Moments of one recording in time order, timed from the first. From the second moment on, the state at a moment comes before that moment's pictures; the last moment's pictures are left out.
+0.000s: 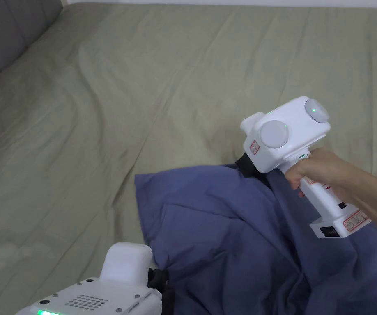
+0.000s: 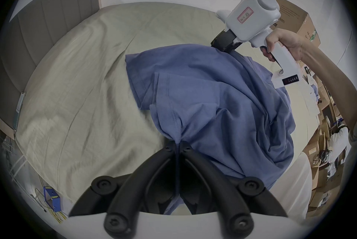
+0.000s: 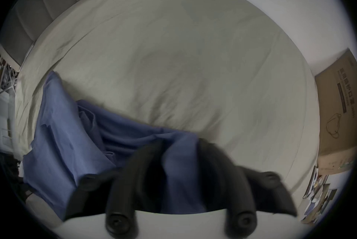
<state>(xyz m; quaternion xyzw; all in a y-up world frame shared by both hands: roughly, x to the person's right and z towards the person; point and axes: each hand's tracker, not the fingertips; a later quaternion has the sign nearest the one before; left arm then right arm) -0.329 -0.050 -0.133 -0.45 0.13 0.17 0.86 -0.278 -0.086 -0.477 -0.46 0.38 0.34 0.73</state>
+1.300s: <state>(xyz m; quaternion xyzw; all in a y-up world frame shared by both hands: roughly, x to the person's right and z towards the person) -0.446 0.332 -0.157 -0.11 0.29 0.02 0.95 0.078 0.409 -0.439 -0.22 0.22 -0.05 0.95</state>
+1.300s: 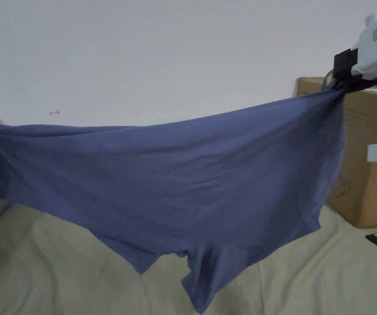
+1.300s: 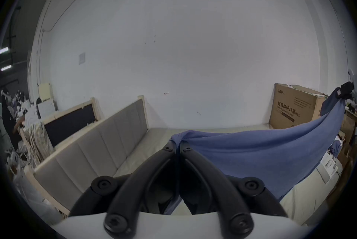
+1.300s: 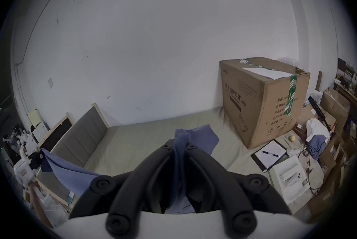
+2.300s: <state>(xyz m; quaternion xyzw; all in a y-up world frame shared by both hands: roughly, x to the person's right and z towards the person) -0.529 0.325 -0.321 -0.14 0.30 0.01 0.95 0.001 0.350 -0.611 -0.25 0.23 -0.05 0.94</state>
